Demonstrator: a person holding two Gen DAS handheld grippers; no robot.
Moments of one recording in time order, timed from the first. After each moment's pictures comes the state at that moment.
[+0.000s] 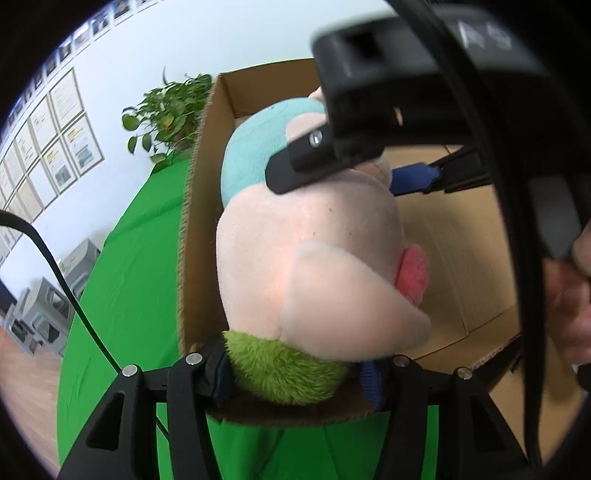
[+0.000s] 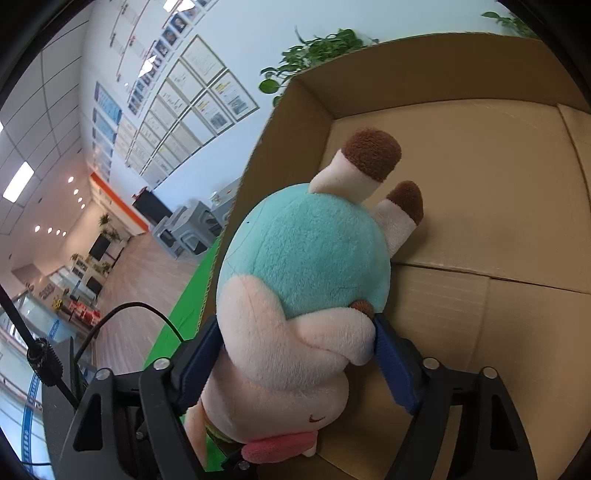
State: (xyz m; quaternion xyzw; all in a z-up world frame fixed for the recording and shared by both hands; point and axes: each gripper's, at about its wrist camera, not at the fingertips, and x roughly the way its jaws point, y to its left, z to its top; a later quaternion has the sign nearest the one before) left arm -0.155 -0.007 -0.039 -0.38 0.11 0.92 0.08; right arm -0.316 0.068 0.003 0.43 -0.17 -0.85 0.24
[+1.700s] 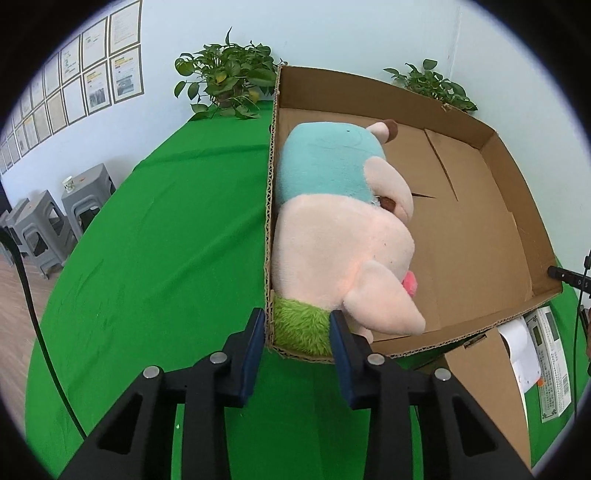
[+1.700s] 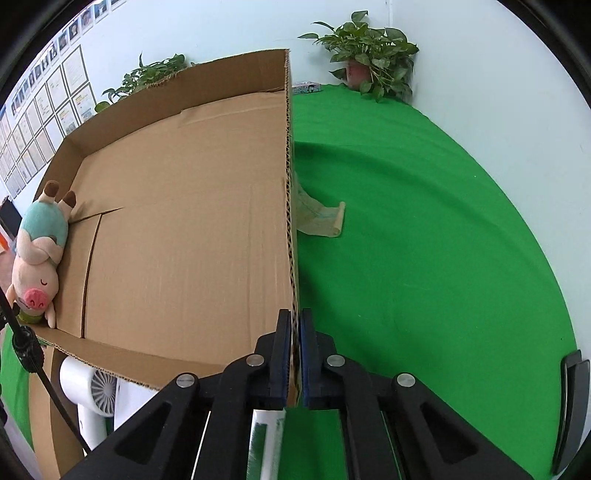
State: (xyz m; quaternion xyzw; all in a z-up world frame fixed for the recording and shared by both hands) left arm -0.142 -0.063 -0.021 -0.41 -0.02 0.91 0.05; right arm -0.182 0.265 -0.061 0.45 -0.07 -0.89 -0.07
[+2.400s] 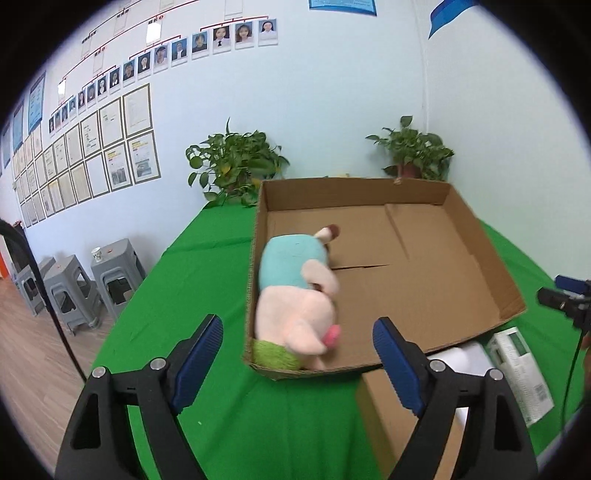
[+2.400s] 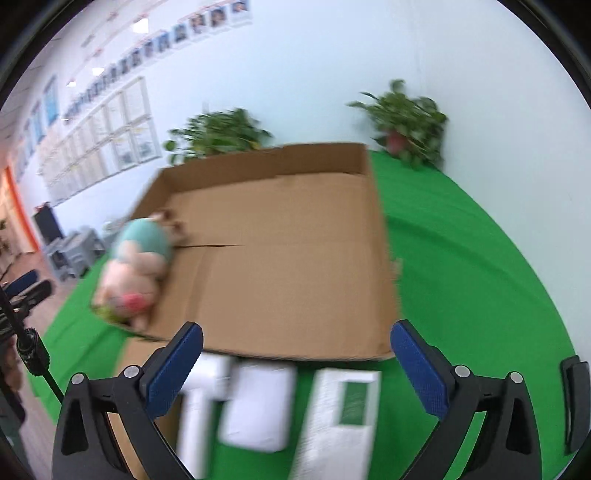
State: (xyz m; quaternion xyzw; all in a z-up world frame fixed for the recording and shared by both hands) left arm -0.027 -0.009 0.075 -0.27 0.02 0.96 0.03; right arm -0.053 0.197 0.040 0.33 -0.05 -0.94 0.03
